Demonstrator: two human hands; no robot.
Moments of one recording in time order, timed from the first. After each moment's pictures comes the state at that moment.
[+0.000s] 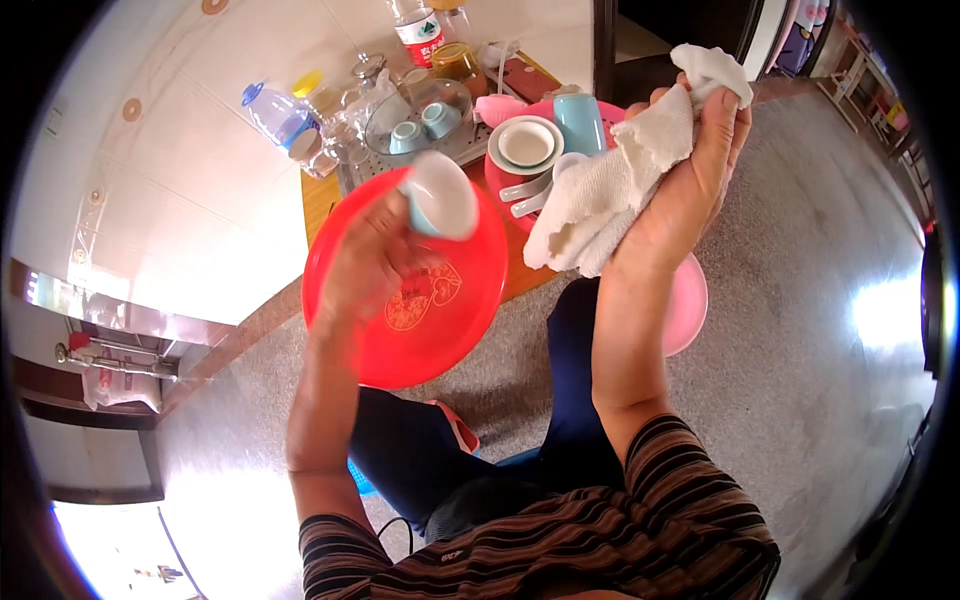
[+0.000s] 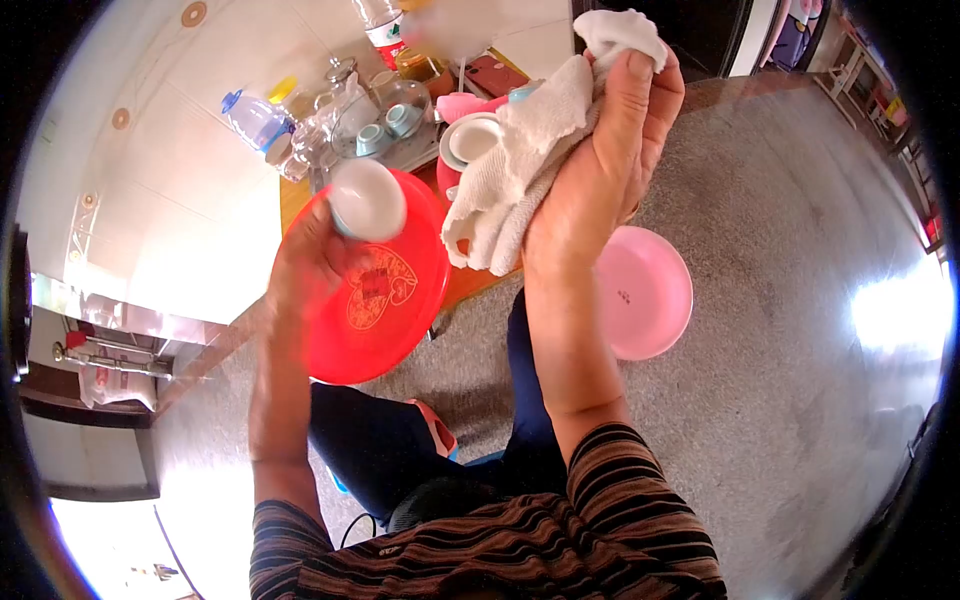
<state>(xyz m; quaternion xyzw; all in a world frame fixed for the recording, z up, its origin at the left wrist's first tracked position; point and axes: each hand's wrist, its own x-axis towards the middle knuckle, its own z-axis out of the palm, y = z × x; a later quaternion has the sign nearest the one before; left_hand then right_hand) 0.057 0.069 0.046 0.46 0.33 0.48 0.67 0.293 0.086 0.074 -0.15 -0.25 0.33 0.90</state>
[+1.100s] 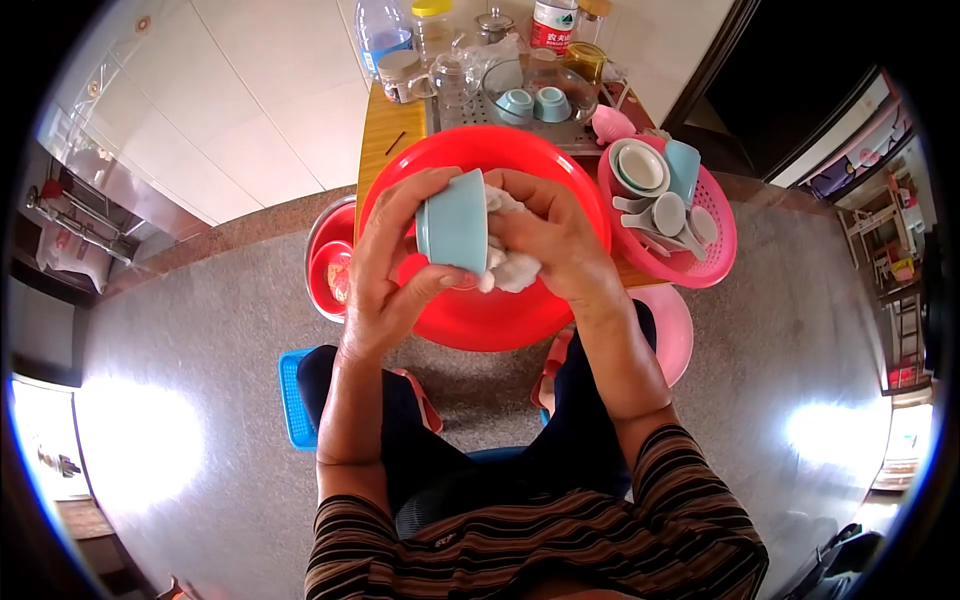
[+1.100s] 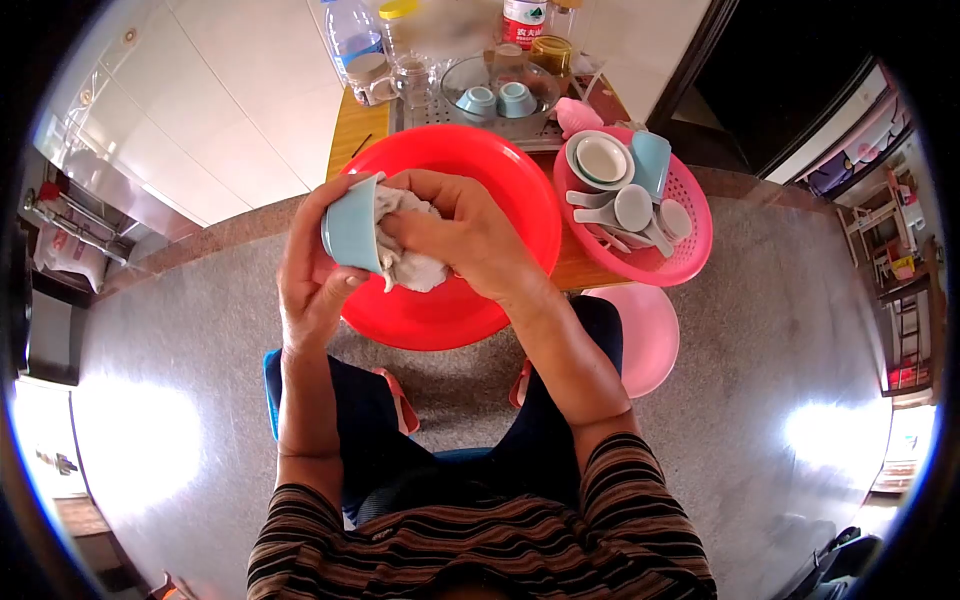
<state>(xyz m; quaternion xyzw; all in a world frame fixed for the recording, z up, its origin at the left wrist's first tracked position) -0.017 -0.015 0.023 0.66 0.37 0.61 0.25 0.147 0.064 0.033 -0.12 -0.56 0.74 0.34</state>
